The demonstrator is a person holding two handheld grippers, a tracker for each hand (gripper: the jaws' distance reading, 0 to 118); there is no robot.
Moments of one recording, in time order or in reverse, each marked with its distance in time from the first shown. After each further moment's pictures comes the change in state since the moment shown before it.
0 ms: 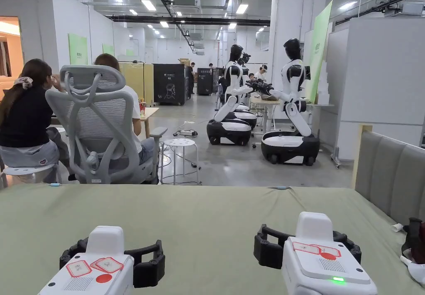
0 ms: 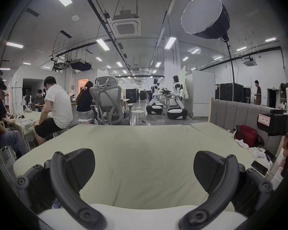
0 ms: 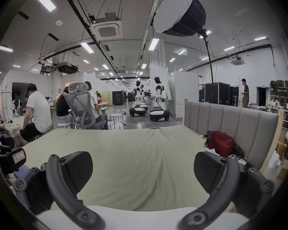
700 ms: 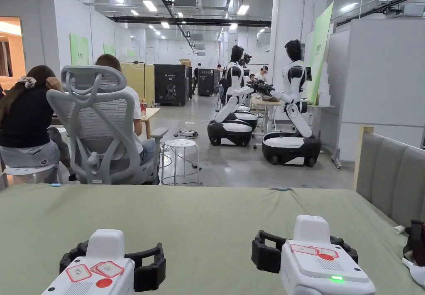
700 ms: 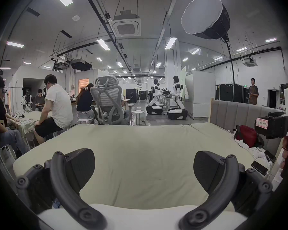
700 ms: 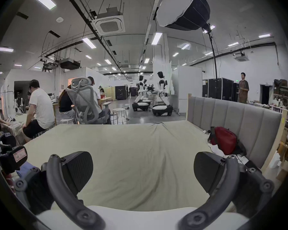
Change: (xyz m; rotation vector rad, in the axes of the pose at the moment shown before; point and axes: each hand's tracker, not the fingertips) left arm 0.000 -0.004 0.001 0.002 0.001 0.004; right arm -0.004 -0.001 -0.003 -0.052 0.019 0.004
